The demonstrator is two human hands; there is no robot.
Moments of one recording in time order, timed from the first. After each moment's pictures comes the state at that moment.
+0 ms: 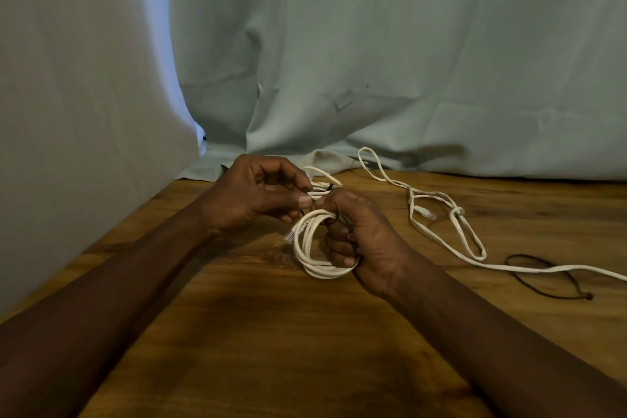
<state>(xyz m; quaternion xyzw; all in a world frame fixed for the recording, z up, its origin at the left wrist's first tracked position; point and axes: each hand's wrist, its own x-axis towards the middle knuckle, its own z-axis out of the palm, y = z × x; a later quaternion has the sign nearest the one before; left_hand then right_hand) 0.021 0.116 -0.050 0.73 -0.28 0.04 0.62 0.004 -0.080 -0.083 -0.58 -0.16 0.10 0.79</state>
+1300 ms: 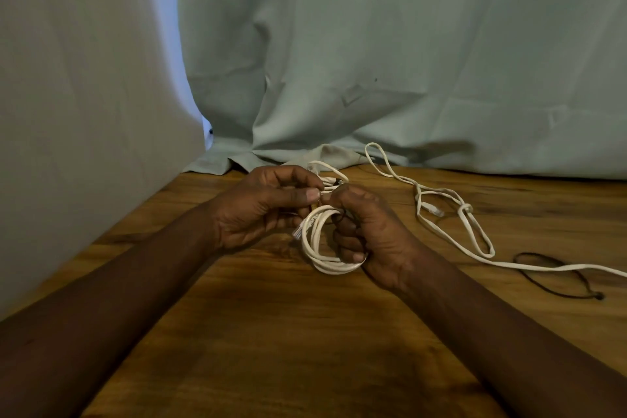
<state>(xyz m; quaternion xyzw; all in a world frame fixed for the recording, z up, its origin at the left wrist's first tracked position) 0.027 0.112 -0.065 0.63 -0.21 -0.12 0.74 0.005 -0.082 -0.082 -0.59 -0.15 0.11 0.79</state>
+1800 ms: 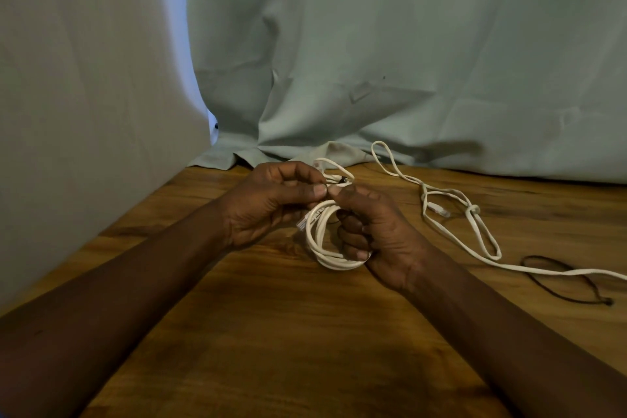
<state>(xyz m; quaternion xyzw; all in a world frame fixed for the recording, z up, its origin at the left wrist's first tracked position) 0.030 0.109 -0.069 0.61 -0.20 -0.09 0.76 0.004 -0.081 -0.082 -0.57 -0.16 0.12 0.80</state>
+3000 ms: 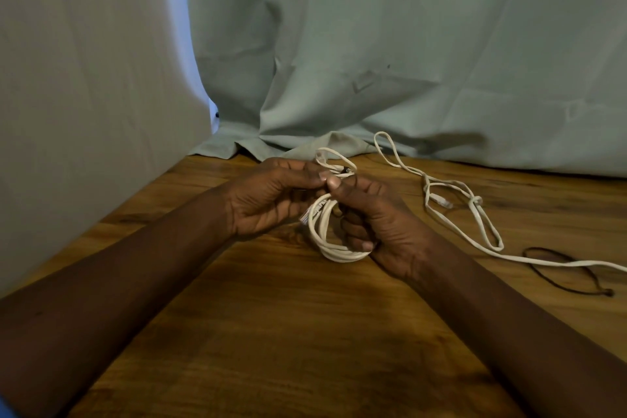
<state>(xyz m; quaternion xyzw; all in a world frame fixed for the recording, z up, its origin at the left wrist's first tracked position) 0.031 0.110 -0.070 0.57 -0.20 -0.18 0.78 0.005 -0.081 -0.082 -0.60 -0.19 0.12 0.77</state>
